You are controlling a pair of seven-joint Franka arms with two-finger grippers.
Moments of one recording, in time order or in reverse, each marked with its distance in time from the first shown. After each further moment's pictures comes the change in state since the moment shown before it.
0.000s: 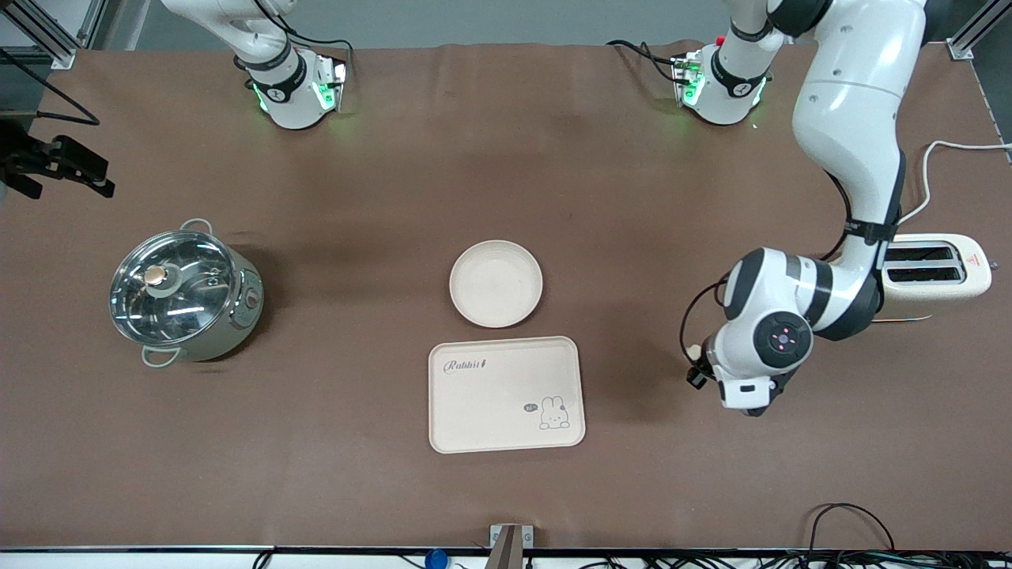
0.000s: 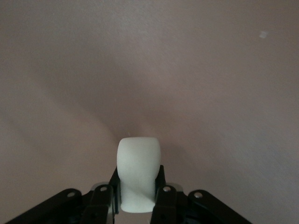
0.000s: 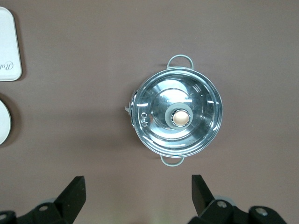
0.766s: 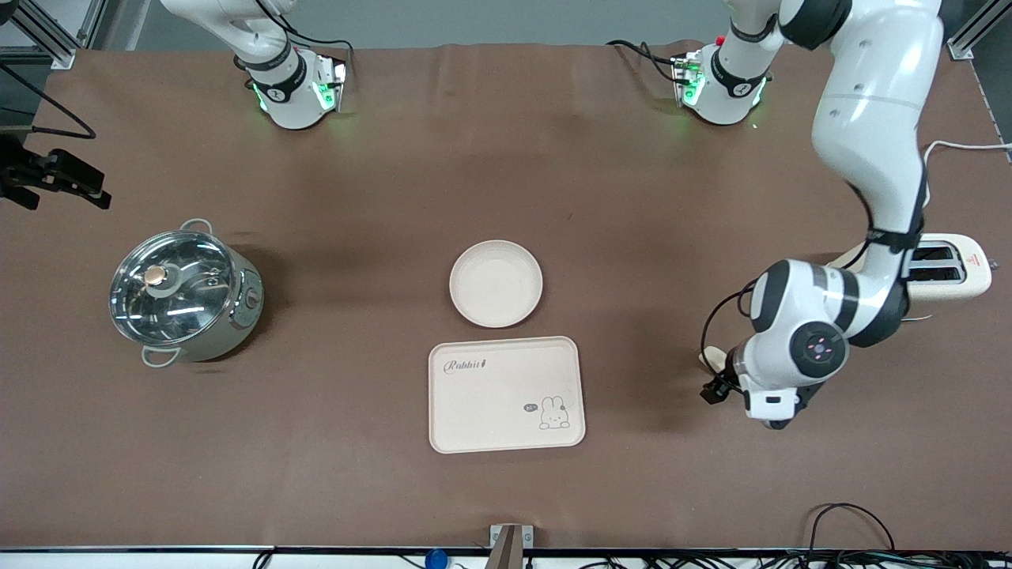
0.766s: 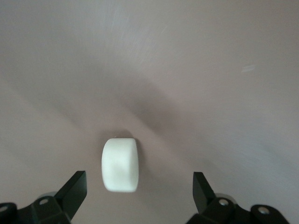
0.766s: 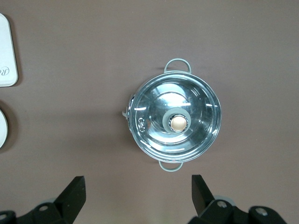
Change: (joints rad) left arm 0.046 -0.067 -0.012 0.028 0.006 0.008 0.169; right arm 0.016 0.029 -0.025 0.006 0.000 0.022 0.000
